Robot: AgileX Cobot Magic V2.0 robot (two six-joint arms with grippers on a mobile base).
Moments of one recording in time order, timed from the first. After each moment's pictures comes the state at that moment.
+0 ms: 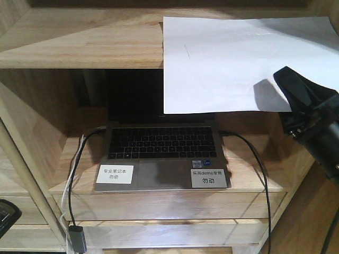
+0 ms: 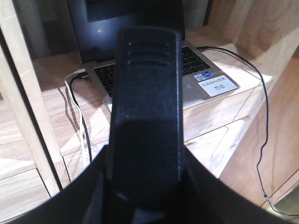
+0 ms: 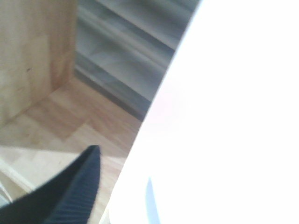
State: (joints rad) left arm -0.41 0.22 -0.55 -0.10 0.86 0.00; right arm 0.16 1.21 -0.37 -0.41 -1.15 1.44
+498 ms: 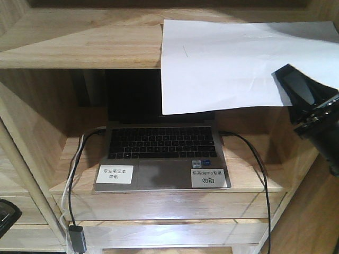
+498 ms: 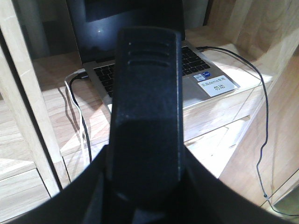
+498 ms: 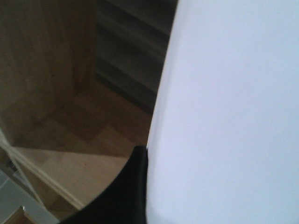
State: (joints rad) left arm -0.41 0.22 -0.55 -0.10 0.86 0.00; right arm 0.16 1.14 -0.39 -0.44 -1.15 1.50
